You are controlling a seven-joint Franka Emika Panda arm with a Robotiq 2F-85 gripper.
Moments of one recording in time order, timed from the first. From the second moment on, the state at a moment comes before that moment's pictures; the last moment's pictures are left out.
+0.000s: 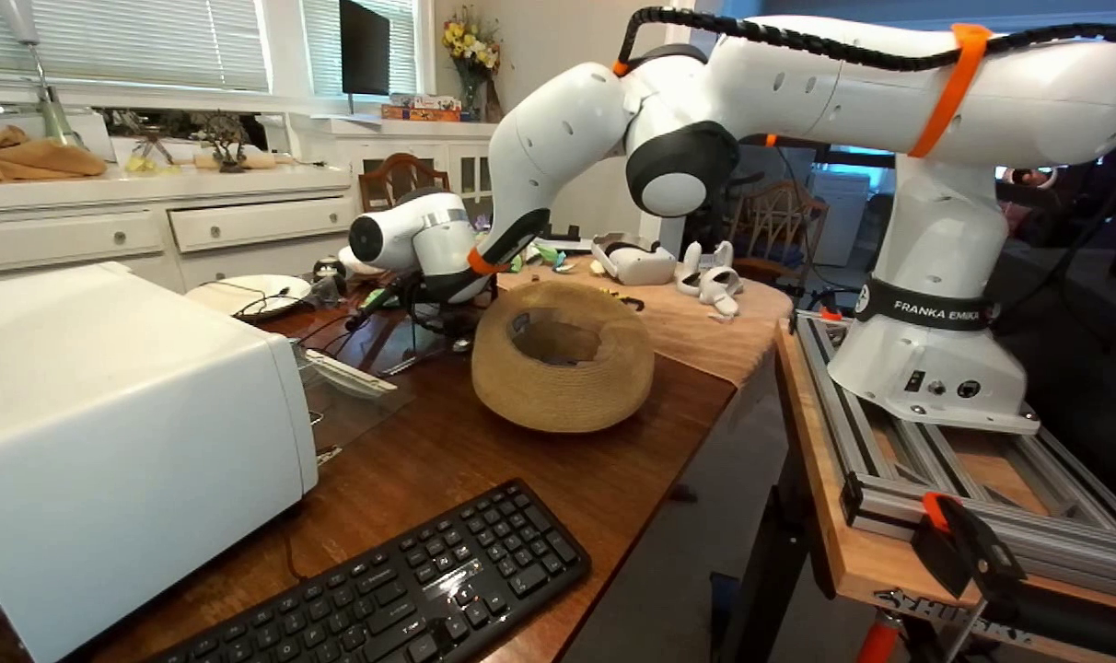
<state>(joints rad) 0.29 1.49 -0.70 -0.87 -0.64 2.05 1.91</state>
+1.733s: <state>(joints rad) 0.15 1.48 -0.42 -0.80 -1.06 2.04 1.89</state>
